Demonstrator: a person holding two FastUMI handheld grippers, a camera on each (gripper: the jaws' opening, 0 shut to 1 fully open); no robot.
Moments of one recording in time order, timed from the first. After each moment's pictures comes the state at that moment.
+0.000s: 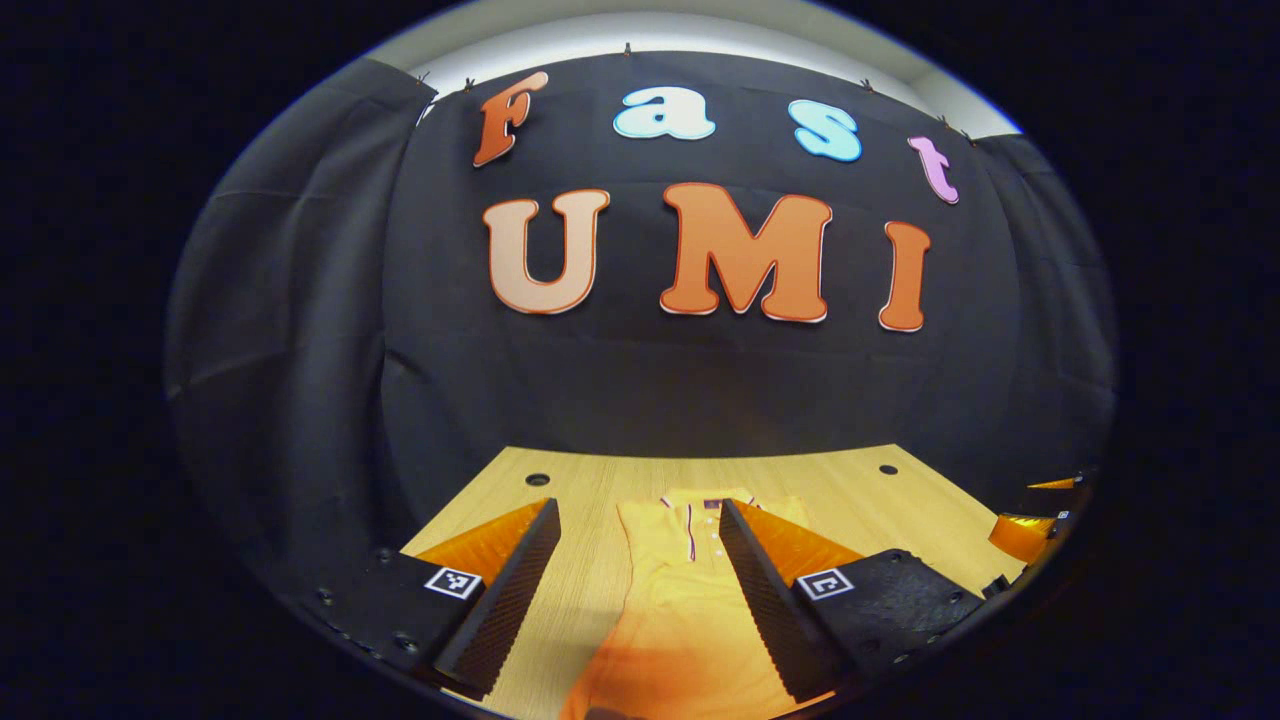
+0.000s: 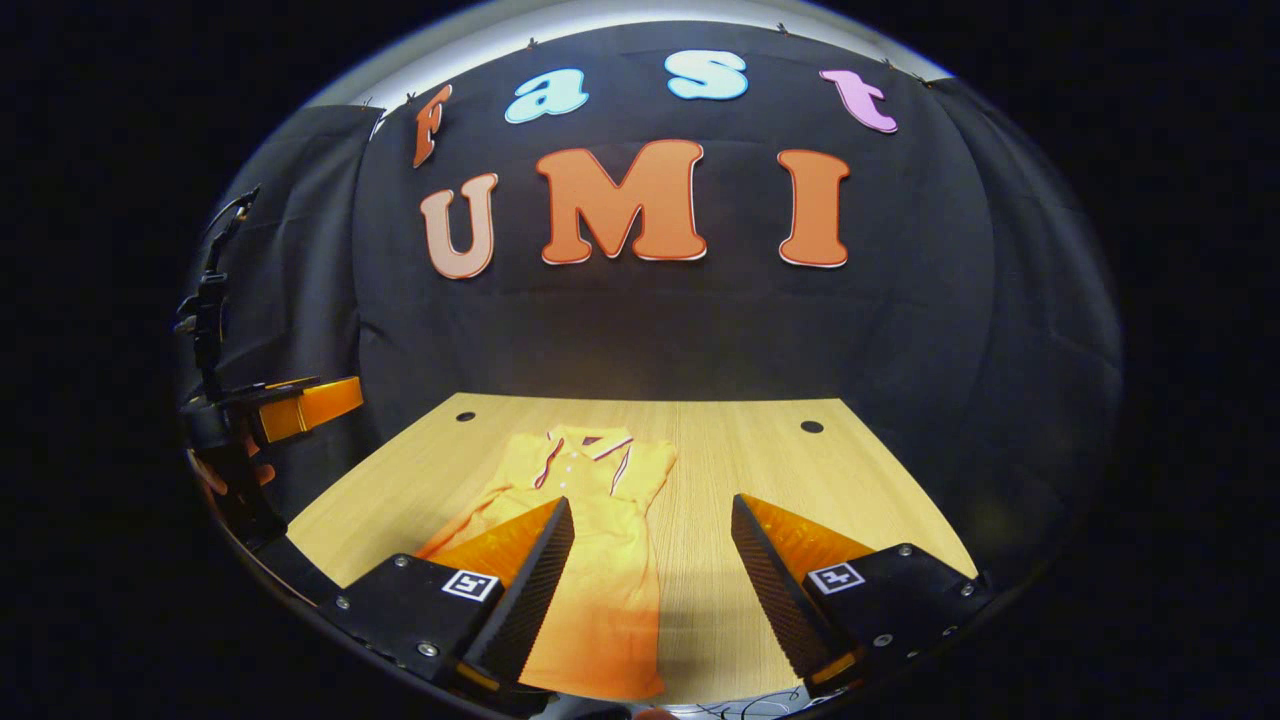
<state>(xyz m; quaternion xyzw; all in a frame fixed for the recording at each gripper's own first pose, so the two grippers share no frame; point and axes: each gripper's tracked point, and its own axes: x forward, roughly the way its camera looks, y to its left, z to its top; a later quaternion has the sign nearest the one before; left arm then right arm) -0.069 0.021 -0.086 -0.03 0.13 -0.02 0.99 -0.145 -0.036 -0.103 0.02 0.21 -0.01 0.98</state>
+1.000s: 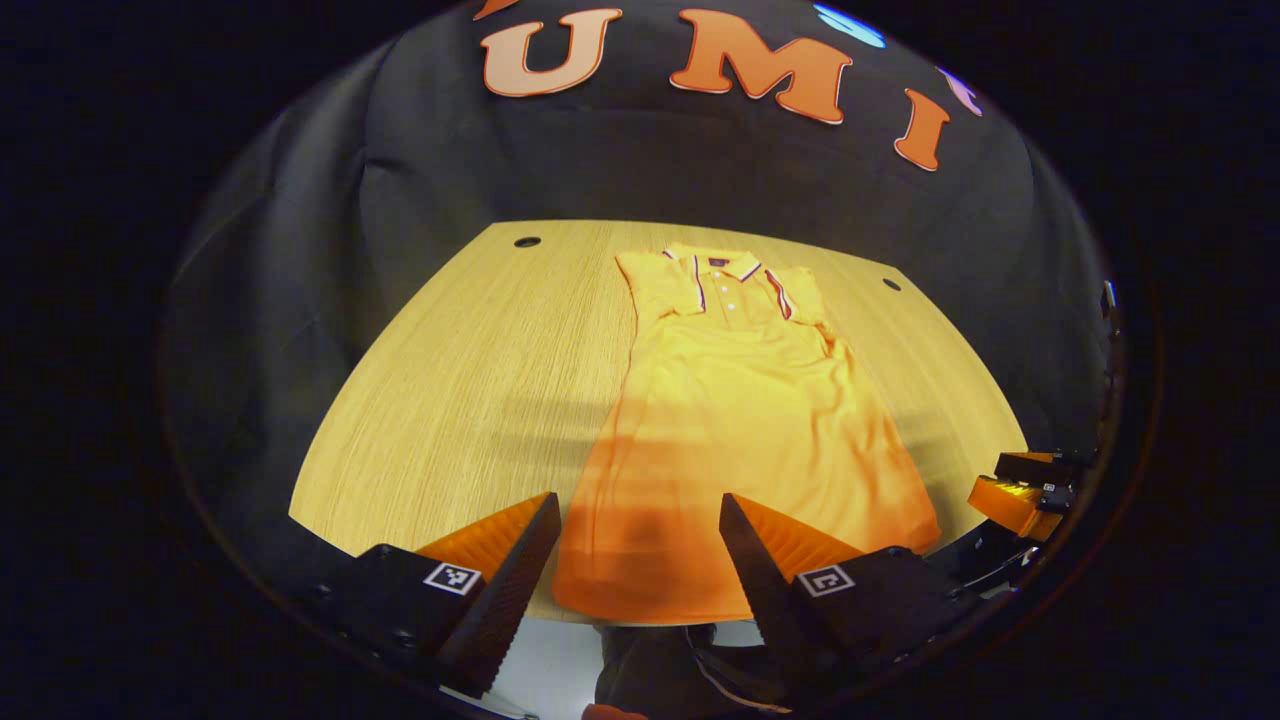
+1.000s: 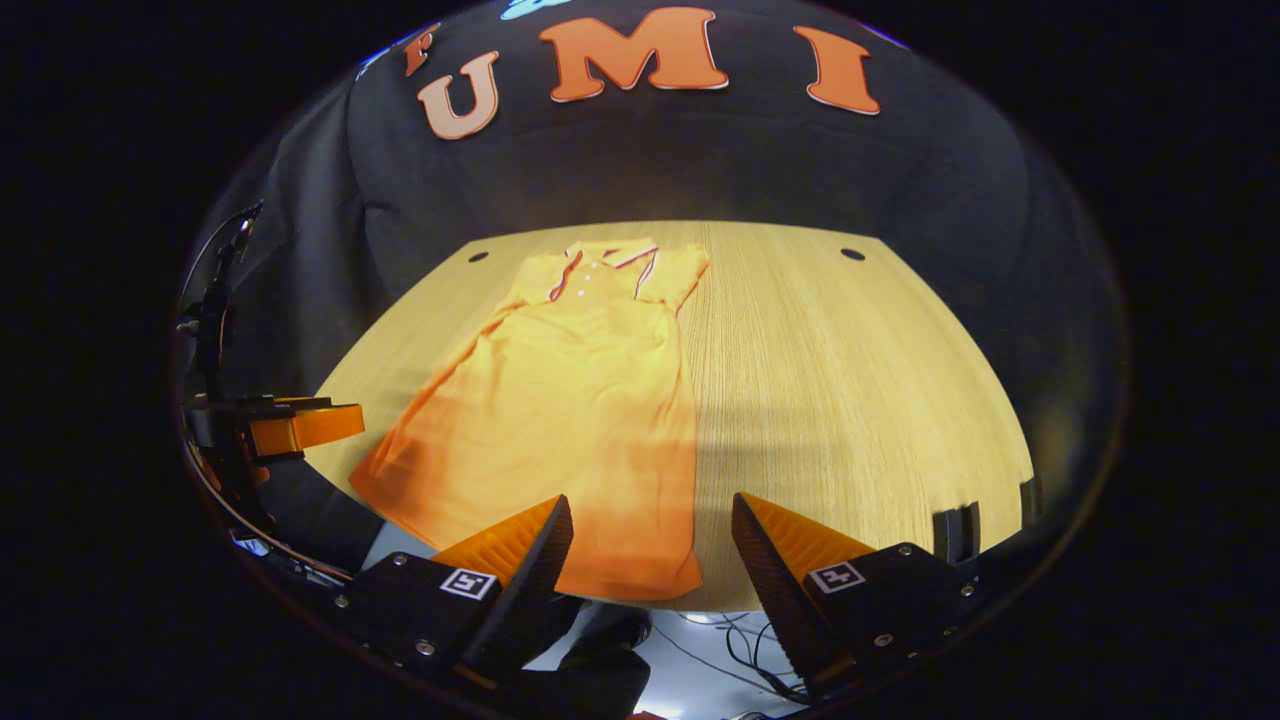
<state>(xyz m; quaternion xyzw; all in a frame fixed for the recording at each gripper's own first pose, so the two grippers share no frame) -0.156 0.023 -0.299 -0.03 0.44 -0.06 0.90 -0.227 -0.010 -0.258 0.04 0.44 0.02 0.90</state>
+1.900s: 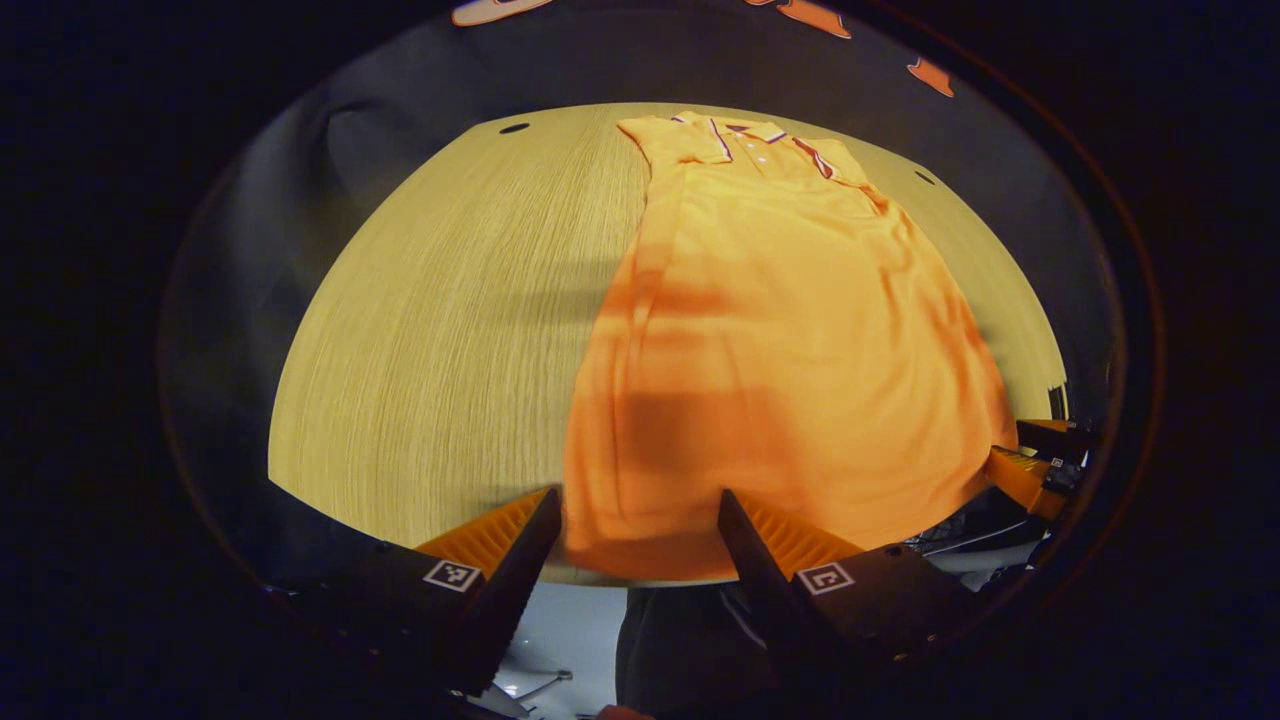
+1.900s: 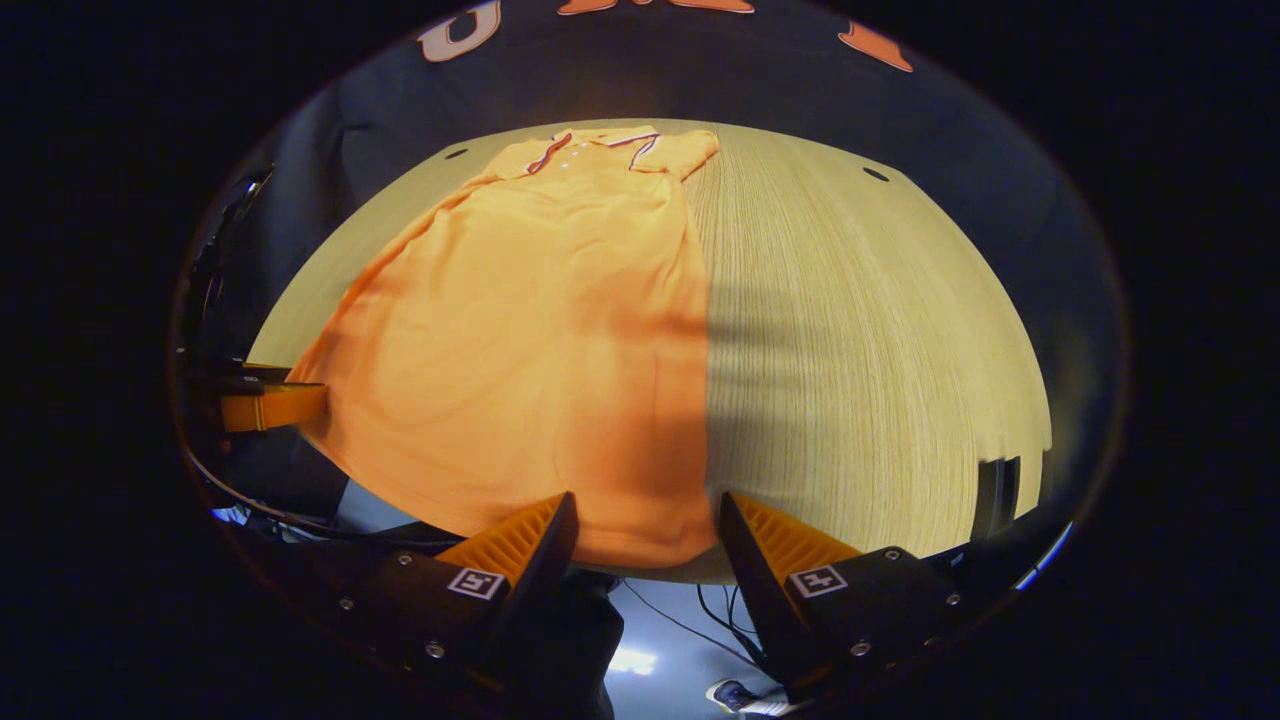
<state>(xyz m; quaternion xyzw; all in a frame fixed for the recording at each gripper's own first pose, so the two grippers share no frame) -0.147 0.011 -0.332 0.01 0.54 -0.06 0.84 -0.255 -0.007 -0.332 -0.01 0.54 0.02 0.84</state>
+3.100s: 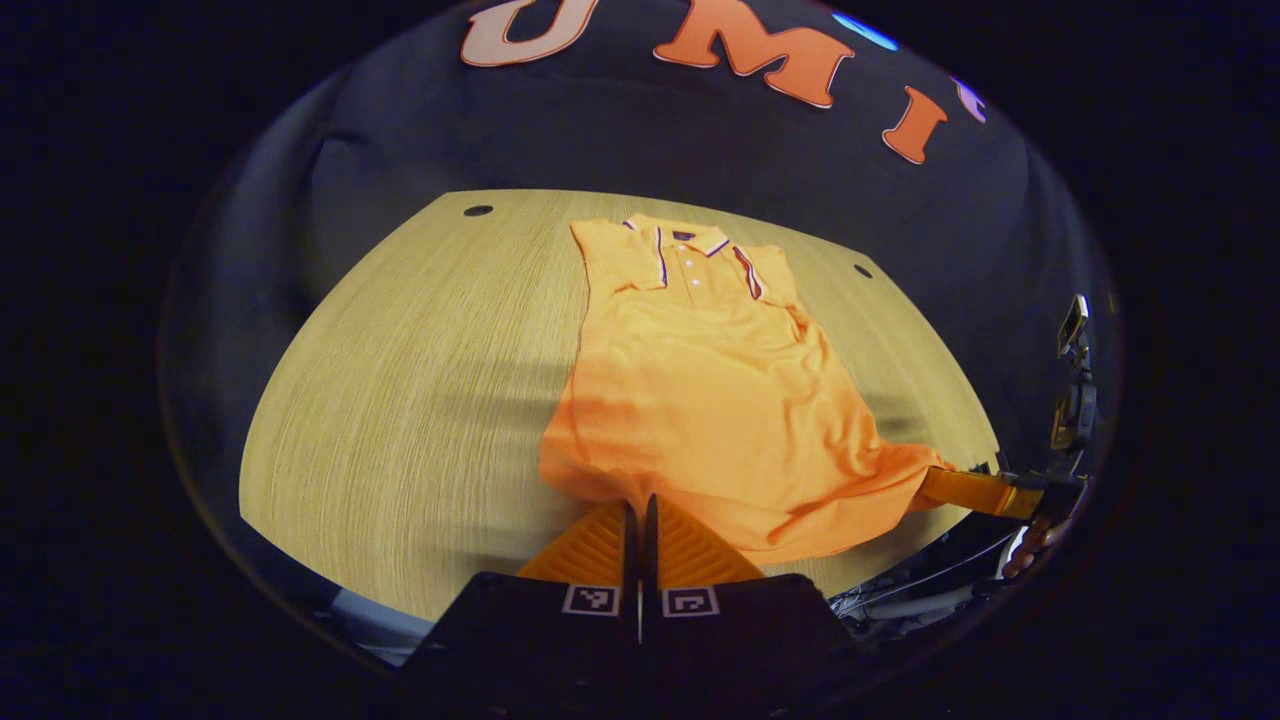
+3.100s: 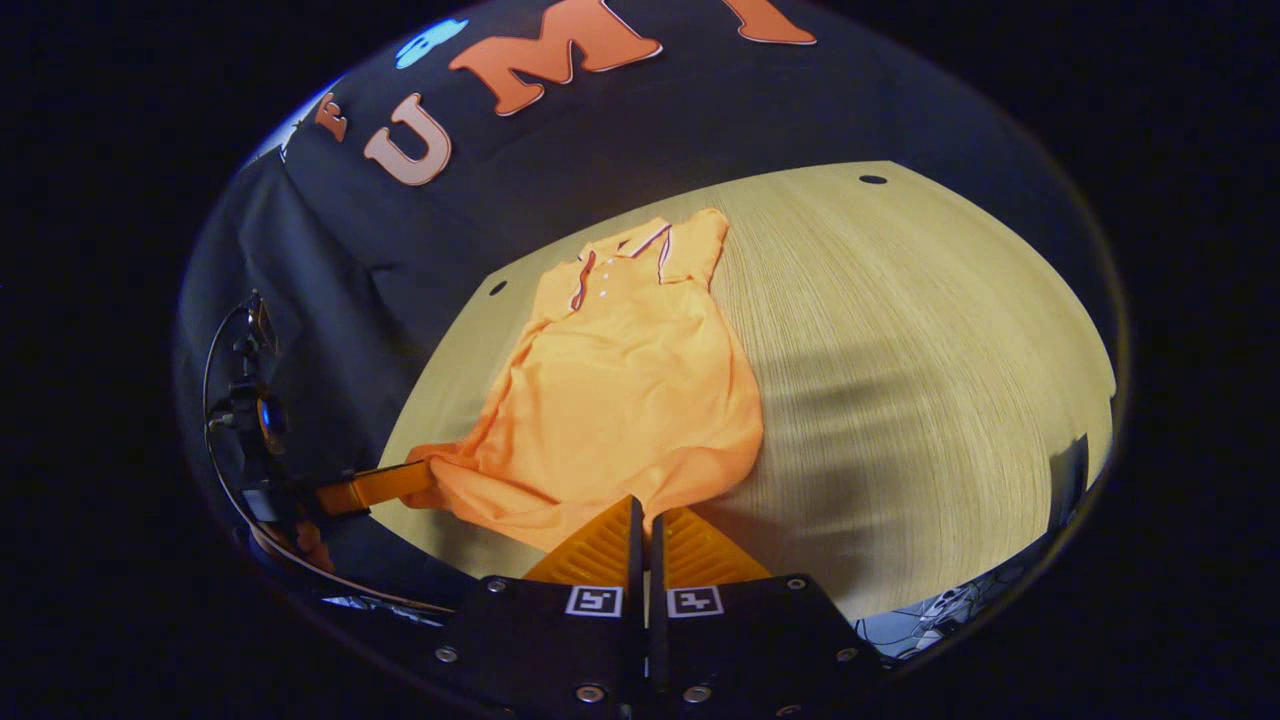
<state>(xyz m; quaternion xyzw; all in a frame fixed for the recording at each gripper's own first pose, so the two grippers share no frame) -0.085 -0.028 -0.240 -0.08 0.42 -0.12 0.90 -0.183 0.025 -0.260 0.20 0.42 0.07 0.88</state>
